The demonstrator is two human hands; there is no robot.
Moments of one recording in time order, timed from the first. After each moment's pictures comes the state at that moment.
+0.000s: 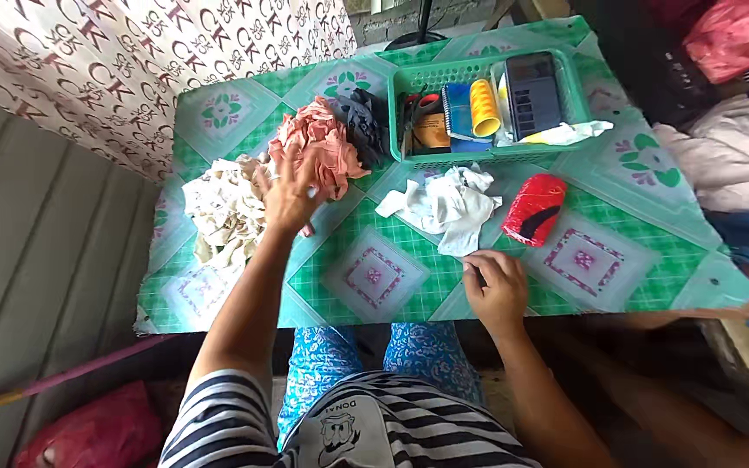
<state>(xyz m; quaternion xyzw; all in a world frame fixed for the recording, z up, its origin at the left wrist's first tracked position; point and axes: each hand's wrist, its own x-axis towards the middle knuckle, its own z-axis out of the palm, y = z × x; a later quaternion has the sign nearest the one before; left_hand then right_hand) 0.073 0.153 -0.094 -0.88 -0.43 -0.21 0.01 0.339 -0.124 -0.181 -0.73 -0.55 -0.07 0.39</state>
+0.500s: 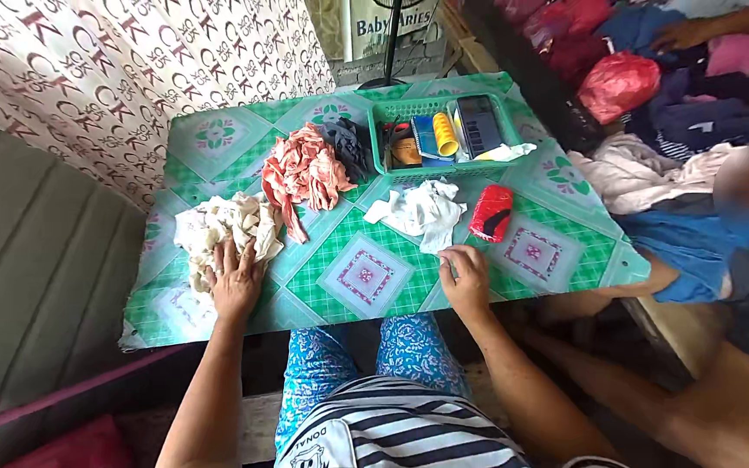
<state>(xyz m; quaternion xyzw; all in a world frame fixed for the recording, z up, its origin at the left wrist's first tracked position) -0.073 0.072 -0.162 -0.81 -0.56 -0.20 0.00 0.319 -0.118 -0.171 -0.72 -0.55 -0.09 0.41</state>
